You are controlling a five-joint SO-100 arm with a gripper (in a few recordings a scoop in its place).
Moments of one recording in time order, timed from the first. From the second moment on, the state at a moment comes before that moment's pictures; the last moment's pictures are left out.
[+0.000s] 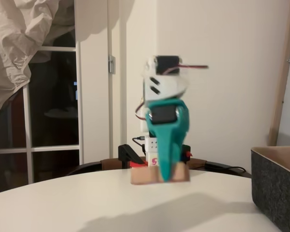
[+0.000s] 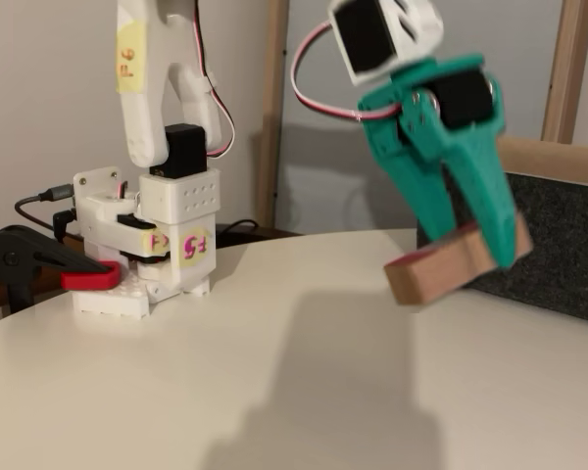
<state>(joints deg) 5.3 101.5 98.0 62.5 65.8</state>
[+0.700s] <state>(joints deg) -11.3 108.3 93.3 41.8 72.9</state>
